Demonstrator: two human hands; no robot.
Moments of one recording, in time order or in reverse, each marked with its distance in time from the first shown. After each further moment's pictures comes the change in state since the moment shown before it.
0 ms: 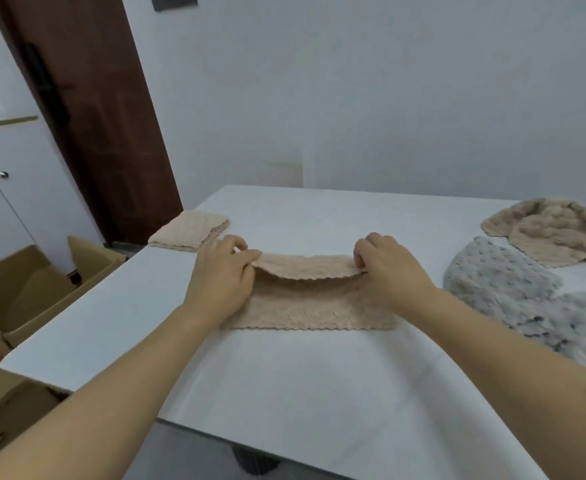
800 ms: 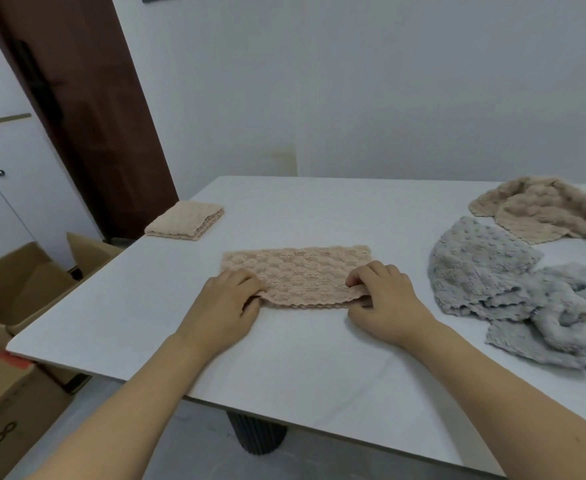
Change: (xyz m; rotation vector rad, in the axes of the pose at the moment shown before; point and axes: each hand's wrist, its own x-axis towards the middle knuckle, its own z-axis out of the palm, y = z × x) left_hand -0.064 0.018 0.007 -0.106 -0.200 0.151; right_hand -0.075 -0.012 0.024 0.298 -0.081 0.169
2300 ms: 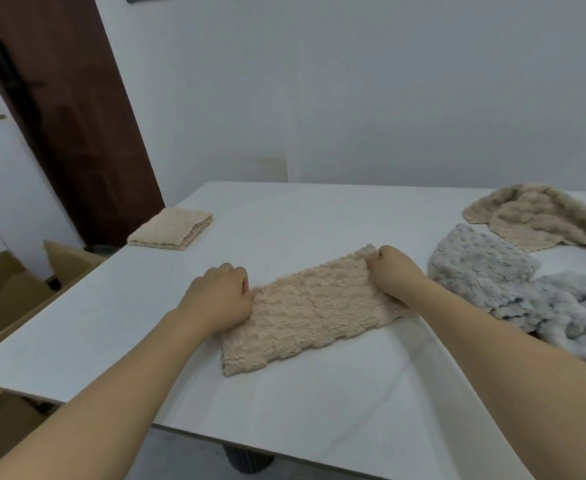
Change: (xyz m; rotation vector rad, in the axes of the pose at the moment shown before) left_hand 0.050 0.002 -0.017 0.114 -0.293 -0.280; right_hand 0.070 0.020 -0.023 0.127 -0.150 0.484
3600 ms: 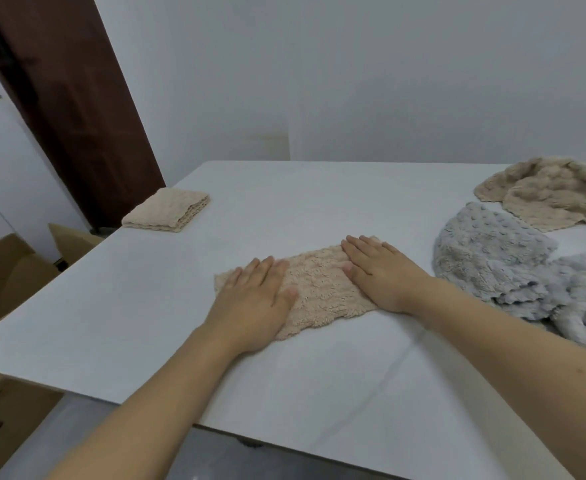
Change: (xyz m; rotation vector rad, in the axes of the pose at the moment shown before) left_hand -0.023 0.050 0.032 -0.044 -0.140 0.066; right_hand -0.008 0.020 0.021 -0.468 -0.137 -0.468
